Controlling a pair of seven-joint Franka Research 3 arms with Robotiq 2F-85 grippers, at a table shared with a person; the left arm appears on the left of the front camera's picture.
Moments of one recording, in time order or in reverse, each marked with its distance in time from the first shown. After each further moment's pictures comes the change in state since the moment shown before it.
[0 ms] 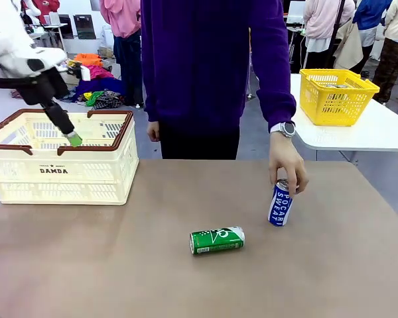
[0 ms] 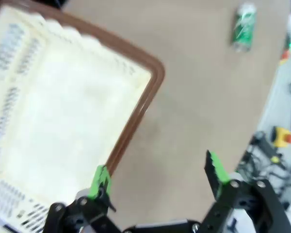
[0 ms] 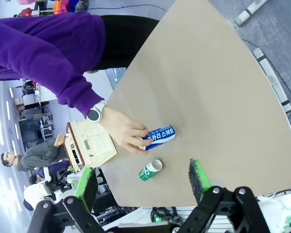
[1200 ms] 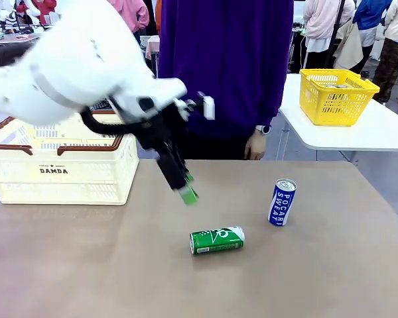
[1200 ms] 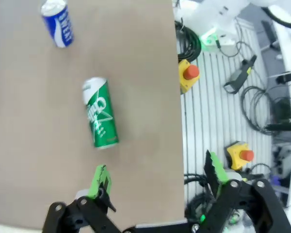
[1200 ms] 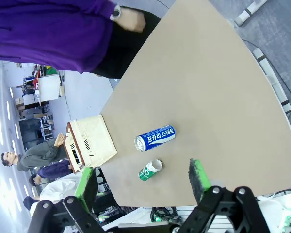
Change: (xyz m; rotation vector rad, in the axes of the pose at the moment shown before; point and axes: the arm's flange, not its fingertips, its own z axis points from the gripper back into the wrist) left arm 0.124 -0.266 -0.125 -0.269 -0.028 -0.477; right arm 0.000 0.000 0.000 0.000 0.001 0.001
